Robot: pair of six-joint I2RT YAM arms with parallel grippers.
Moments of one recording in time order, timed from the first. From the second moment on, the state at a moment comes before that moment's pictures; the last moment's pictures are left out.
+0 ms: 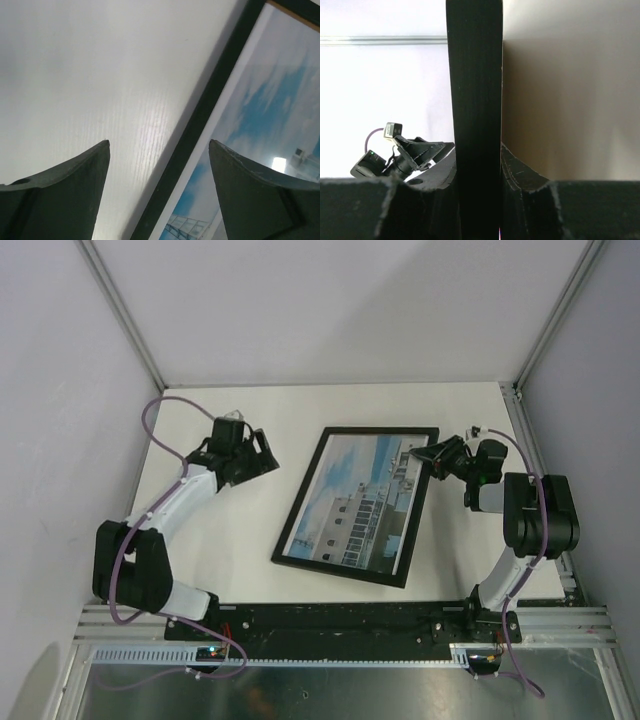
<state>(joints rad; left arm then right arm) -0.25 1.44 1.05 -0.42 0.02 -0.55 -0.08 1.78 0.69 0.84 -0.78 1.24</state>
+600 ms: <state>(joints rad) -0.25 1.03 0.51 -0.42 -0.06 -1.14 -0.08 1.76 0.69 0.38 -0.68 0.95</state>
